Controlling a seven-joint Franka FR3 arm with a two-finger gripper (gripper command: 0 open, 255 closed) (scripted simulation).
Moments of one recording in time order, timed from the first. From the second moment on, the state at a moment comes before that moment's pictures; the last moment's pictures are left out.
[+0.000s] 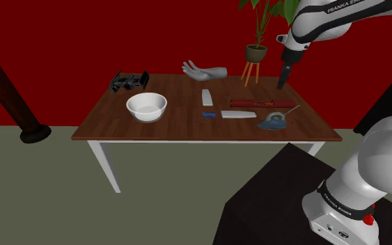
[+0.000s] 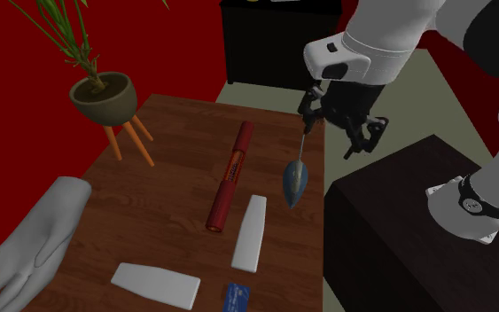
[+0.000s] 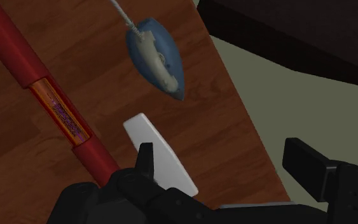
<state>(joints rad) 0.02 -0.37 -0.50 -2.41 -0.23 2.12 -0.73</state>
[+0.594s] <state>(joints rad) 0.05 0.03 -0.66 -2.24 0.01 2.28 -1.14</state>
